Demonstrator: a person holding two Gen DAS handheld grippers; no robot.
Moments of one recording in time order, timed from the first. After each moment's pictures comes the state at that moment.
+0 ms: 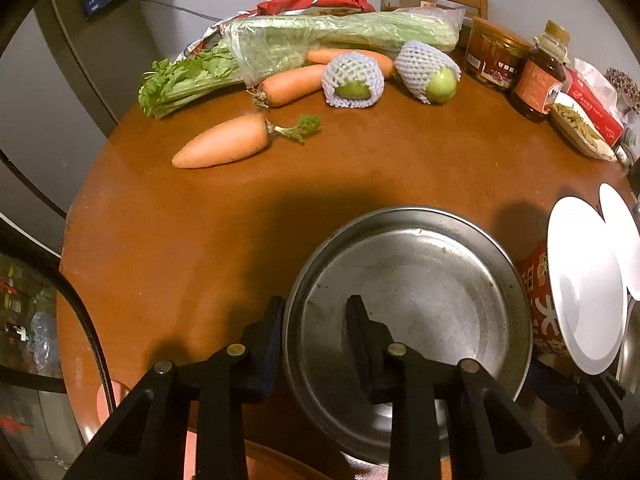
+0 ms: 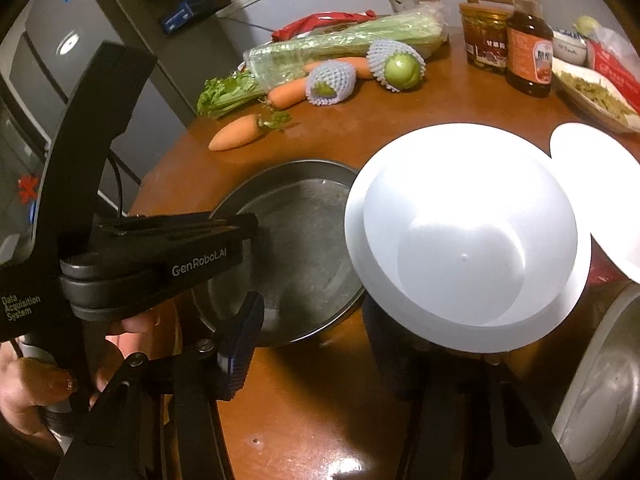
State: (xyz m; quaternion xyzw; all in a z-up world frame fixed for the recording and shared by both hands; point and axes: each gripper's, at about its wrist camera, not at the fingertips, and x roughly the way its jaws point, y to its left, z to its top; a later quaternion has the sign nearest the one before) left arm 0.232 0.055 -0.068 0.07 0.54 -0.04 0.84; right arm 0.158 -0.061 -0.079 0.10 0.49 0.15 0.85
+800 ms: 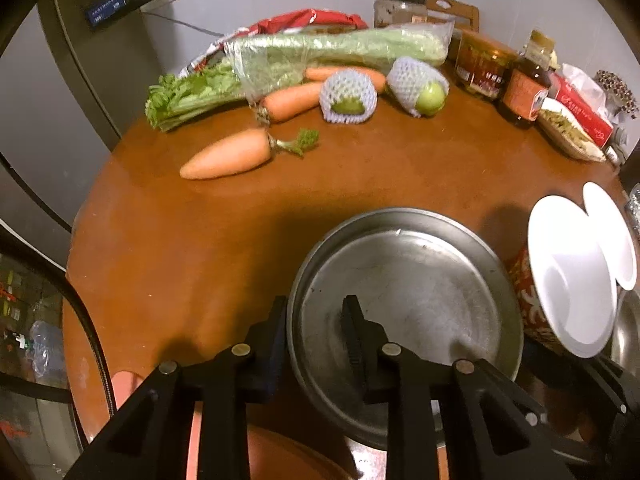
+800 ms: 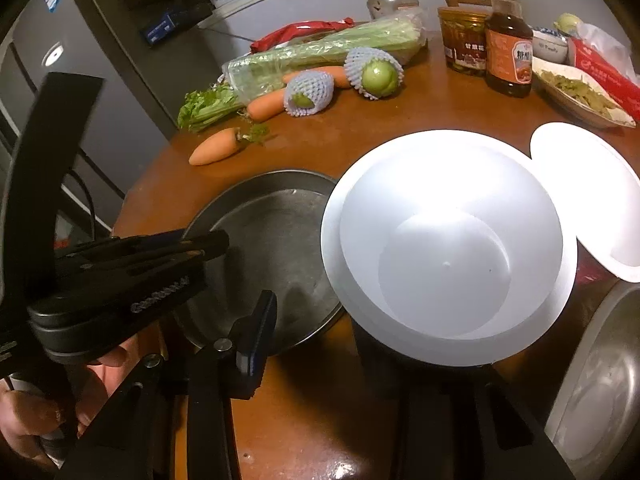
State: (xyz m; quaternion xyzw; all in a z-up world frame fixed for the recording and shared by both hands) left arm 0.221 0.058 -0.053 0.07 0.51 -0.04 0.86; right arm 0.161 -0.067 -0.078 0.12 0.48 0.12 0.86
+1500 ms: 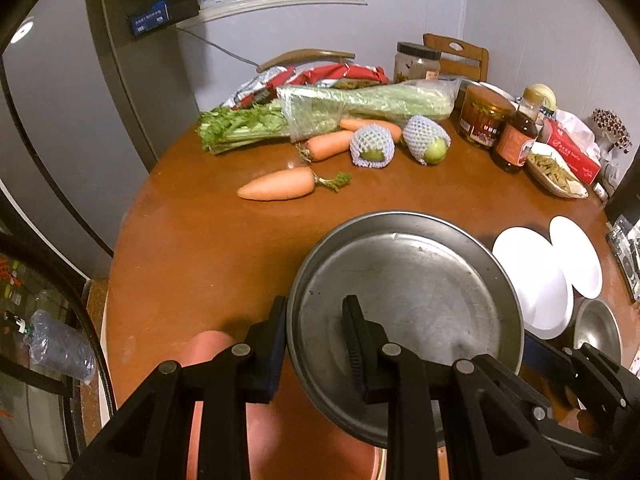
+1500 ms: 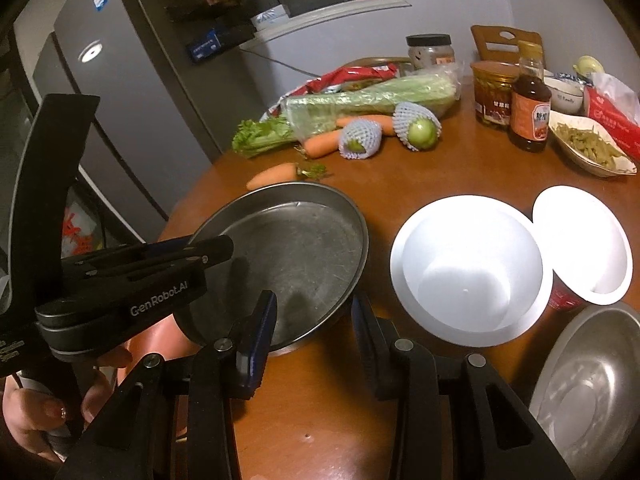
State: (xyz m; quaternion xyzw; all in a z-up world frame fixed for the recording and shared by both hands) left arm 0.179 0.089 0.002 0.04 0.46 -0.03 0.89; right arm 0.129 -0.045 -0.027 0.10 0.42 0.16 0.89
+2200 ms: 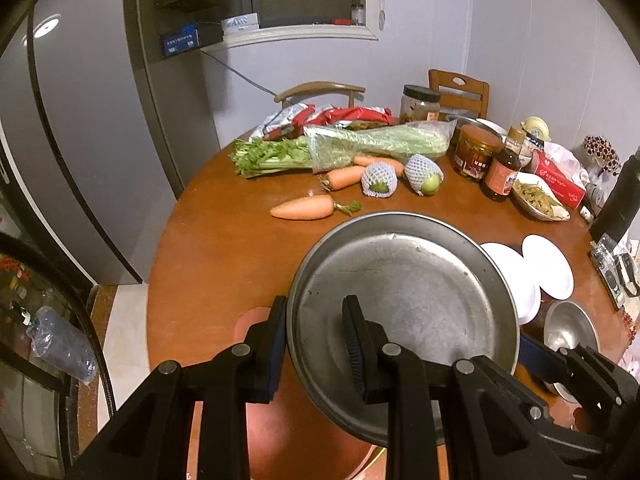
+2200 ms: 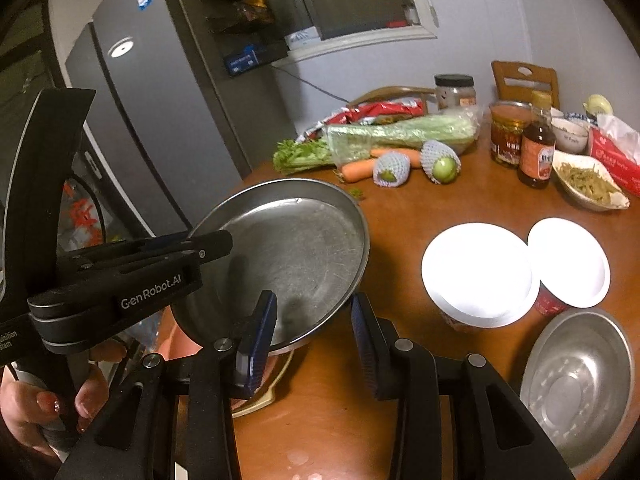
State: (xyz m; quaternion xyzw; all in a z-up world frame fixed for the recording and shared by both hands) left arm 0.122 0.114 0.048 0.02 0.41 -0.01 0.91; right arm 0.079 -0.024 0.013 0.07 0.37 0.19 0.91
